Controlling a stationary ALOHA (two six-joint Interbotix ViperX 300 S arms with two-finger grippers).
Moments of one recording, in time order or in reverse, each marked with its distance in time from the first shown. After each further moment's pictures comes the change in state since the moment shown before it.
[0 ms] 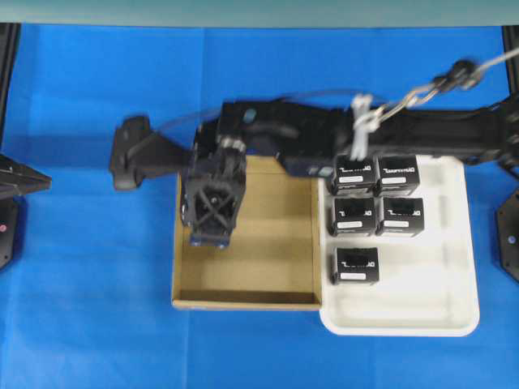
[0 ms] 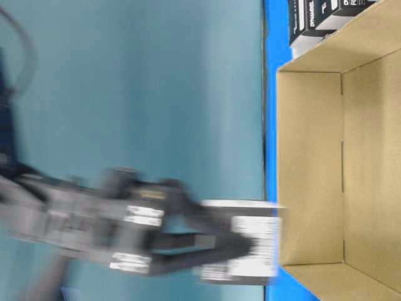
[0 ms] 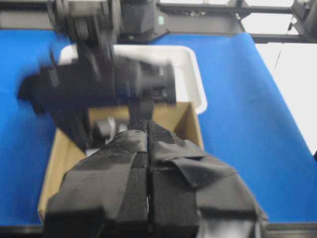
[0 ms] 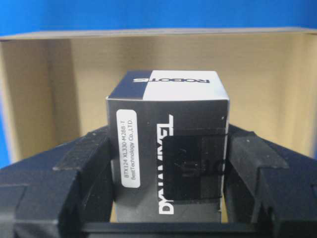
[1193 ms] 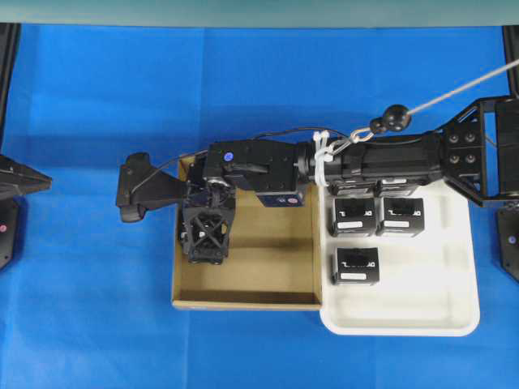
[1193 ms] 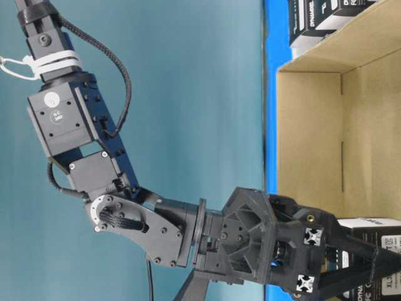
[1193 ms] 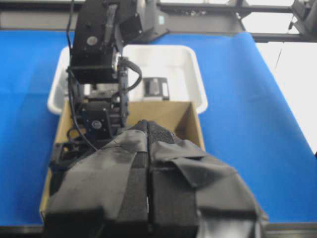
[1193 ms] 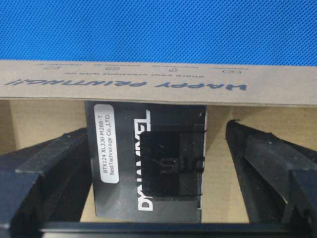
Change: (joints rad) left arm 0.000 0.002 0.000 0.000 0.000 0.015; right arm 0.023 0.204 0.078 -0.017 -0.221 -0.037
